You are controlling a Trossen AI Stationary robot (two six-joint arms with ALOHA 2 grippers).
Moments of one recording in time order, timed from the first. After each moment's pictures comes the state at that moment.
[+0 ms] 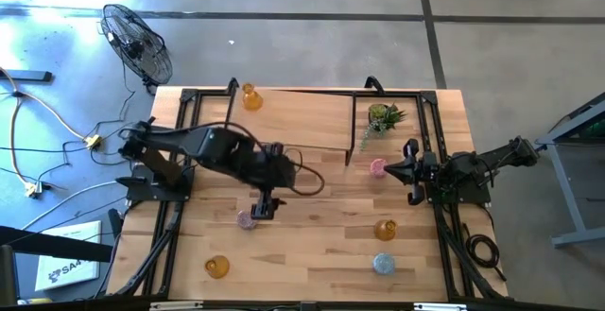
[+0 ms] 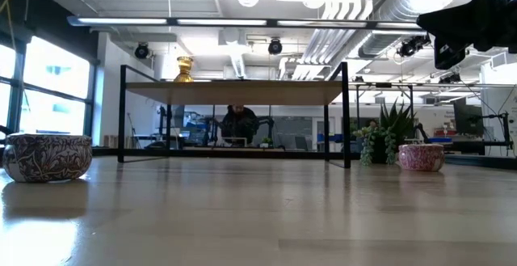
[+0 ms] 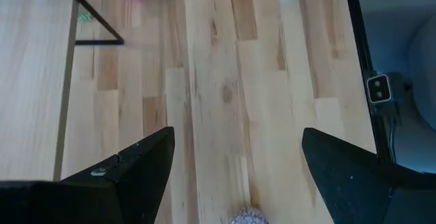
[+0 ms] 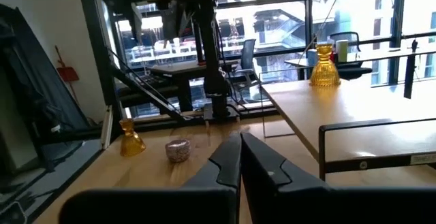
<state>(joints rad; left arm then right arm) -0.27 1.68 1.97 -1.25 -0.10 -0.17 0.31 0.01 0.01 0.15 0.37 0.09</state>
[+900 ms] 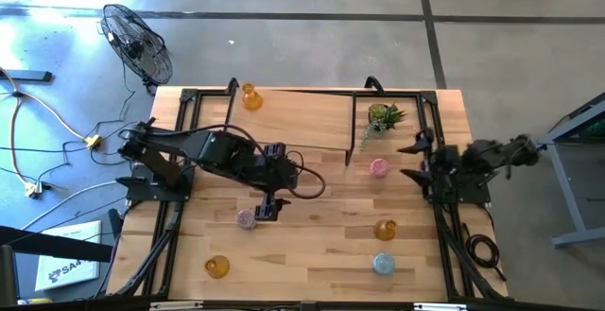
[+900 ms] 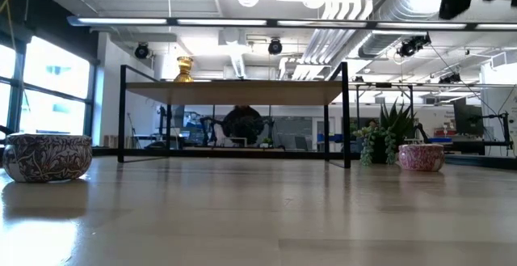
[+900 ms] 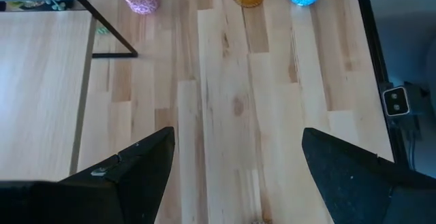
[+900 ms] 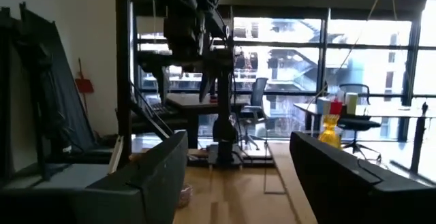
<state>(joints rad) -0.28 1.68 1.95 -1.20 -0.16 -0.16 0.31 0.05 0.28 0.04 0.30 -0.11</state>
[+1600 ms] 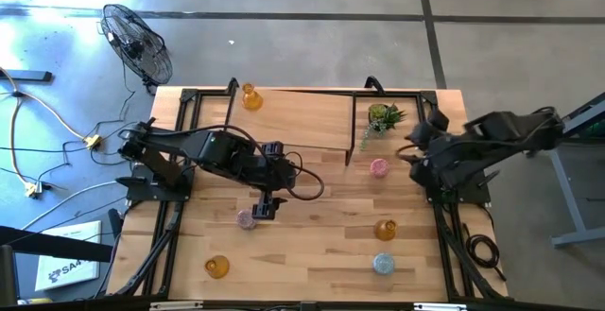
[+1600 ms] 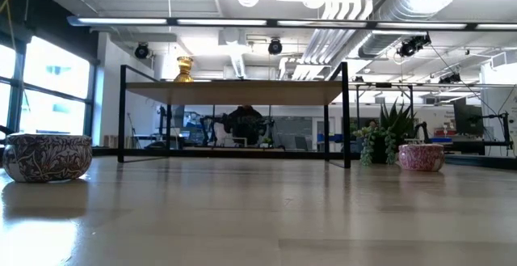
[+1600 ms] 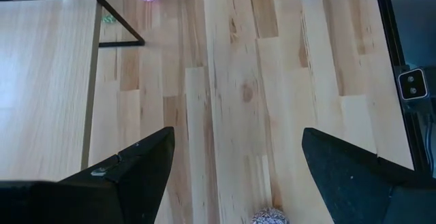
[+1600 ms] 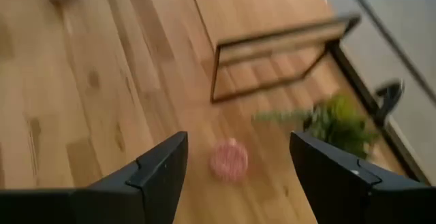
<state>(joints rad) -0.28 1.68 1.95 -1.25 -0.18 -0.14 0.31 0.99 1.33 -1.41 0.49 0.59</state>
